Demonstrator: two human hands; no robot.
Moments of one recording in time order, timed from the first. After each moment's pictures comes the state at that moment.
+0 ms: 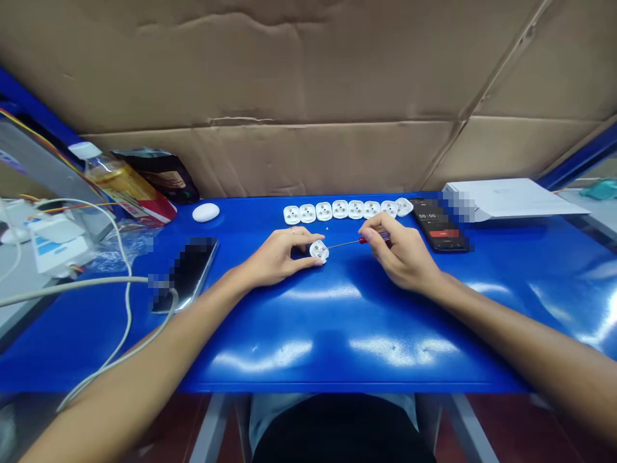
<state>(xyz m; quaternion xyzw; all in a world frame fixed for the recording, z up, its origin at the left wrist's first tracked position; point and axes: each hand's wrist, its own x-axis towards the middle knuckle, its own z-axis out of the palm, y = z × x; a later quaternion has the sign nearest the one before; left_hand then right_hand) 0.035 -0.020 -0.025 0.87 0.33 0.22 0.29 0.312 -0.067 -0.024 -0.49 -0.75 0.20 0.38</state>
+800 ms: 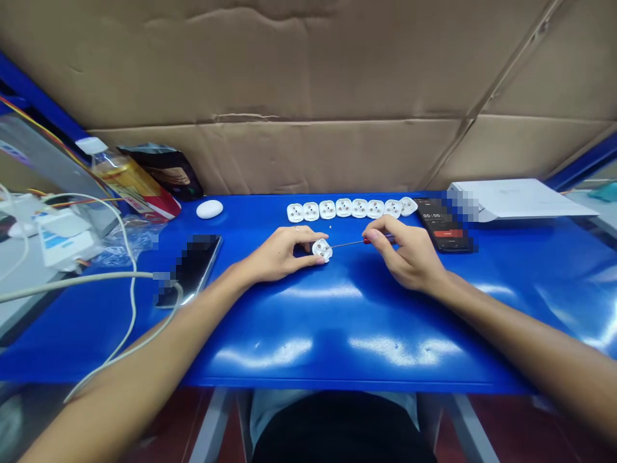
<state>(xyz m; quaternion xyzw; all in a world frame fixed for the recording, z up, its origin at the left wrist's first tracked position) 0.033 -0.019 -0.023 0.87 0.33 0.21 0.31 0.315 -0.068 -0.028 -0.49 -0.78 0.15 0.37</state>
